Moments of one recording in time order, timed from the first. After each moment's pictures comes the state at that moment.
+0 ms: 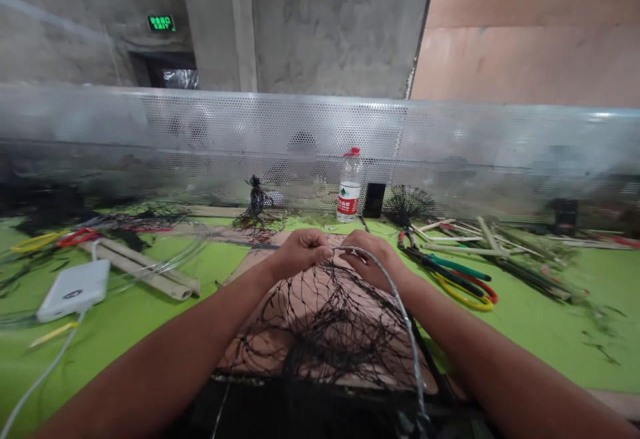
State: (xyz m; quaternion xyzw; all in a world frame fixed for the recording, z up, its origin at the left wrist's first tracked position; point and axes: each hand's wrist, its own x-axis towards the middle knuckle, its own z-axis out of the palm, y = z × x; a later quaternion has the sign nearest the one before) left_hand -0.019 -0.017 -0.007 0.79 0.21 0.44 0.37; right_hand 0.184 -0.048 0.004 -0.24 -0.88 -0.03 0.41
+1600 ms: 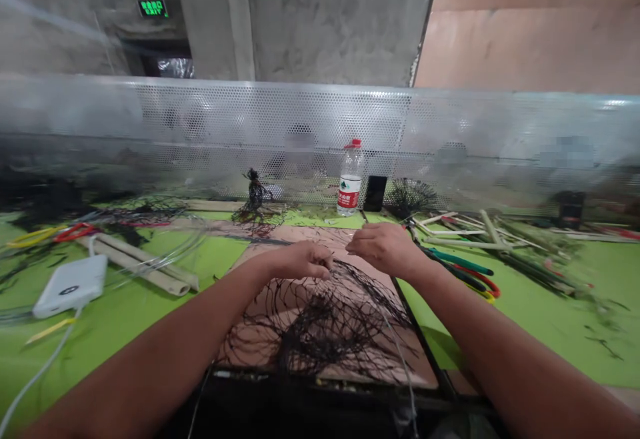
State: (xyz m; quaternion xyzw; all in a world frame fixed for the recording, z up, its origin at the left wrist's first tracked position) left_hand -0.025 -0.012 -0.005 0.91 0.27 0.13 0.28; right_hand 0.208 -0.041 0.023 -0.25 -0.92 -0.25 0.16
